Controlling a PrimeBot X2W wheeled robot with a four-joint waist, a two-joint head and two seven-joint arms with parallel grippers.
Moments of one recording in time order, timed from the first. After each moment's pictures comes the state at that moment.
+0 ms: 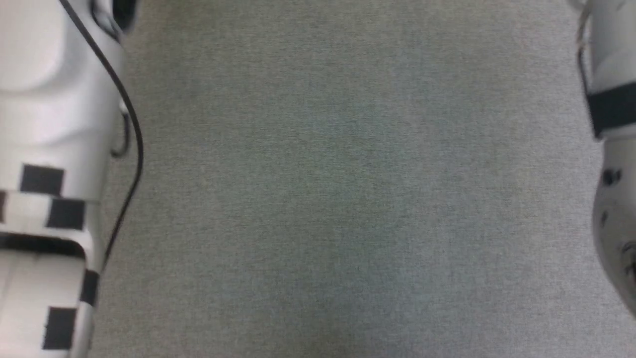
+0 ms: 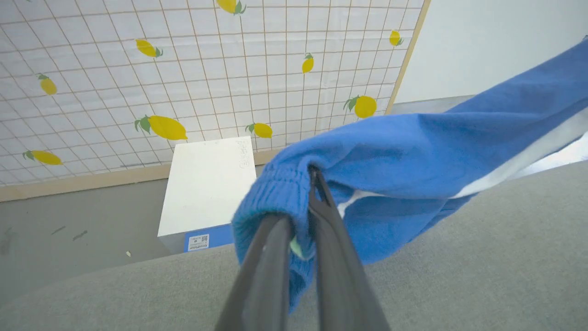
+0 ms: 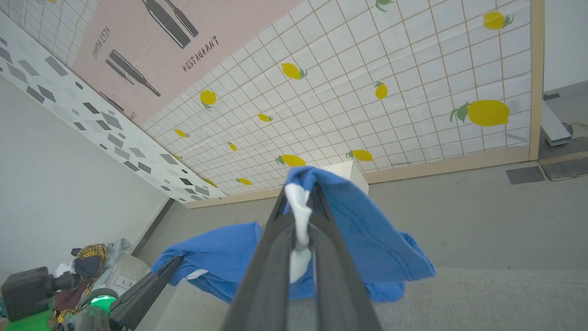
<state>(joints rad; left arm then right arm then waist) -1.31 0.26 -0.34 0.67 -0.44 -0.08 0.16 -1.50 -0.05 0.01 0.87 0.72 0.13 0.29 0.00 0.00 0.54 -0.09</state>
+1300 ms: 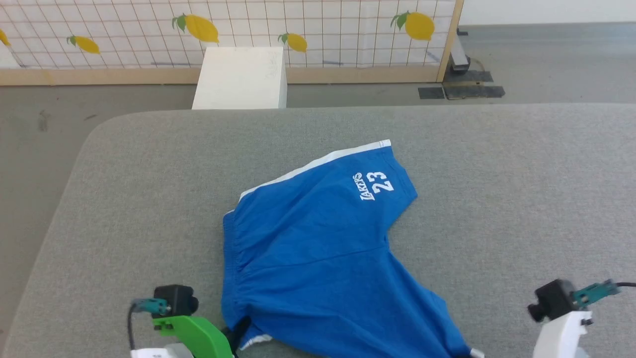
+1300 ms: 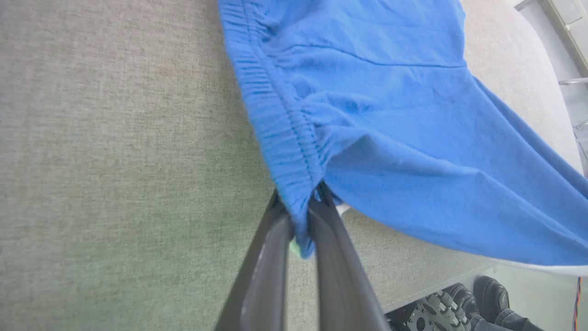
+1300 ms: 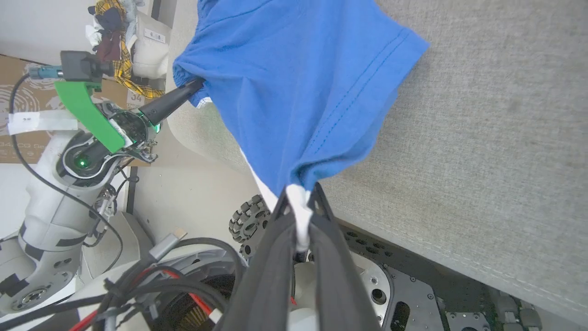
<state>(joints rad) 0.02 0.36 -0.41 0.06 -0.86 0.07 0.36 0.24 -0.12 -0.07 -0.37 0.86 0.13 1.21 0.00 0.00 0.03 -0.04</state>
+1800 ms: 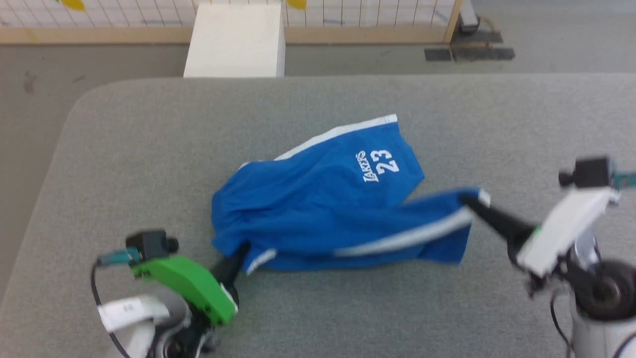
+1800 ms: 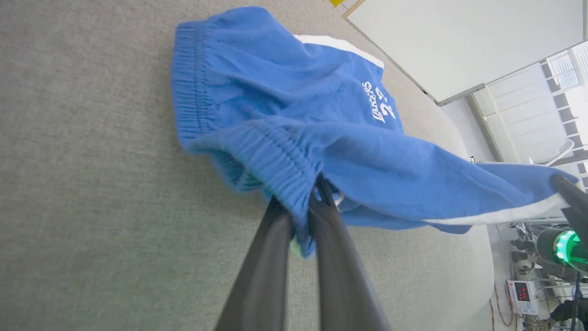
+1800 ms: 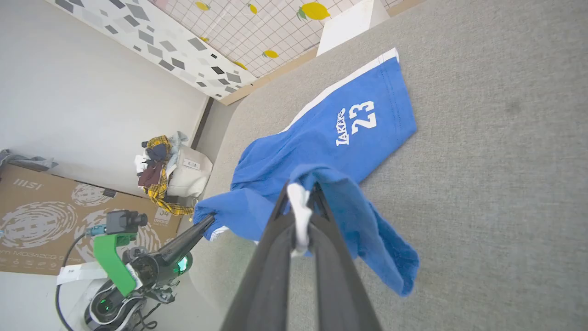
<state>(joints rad) -0.10 0.28 -0.29 0.02 -1.00 0.06 0.31 -0.20 -0.05 -0.14 -0.10 0.87 0.13 0.89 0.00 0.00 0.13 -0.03</state>
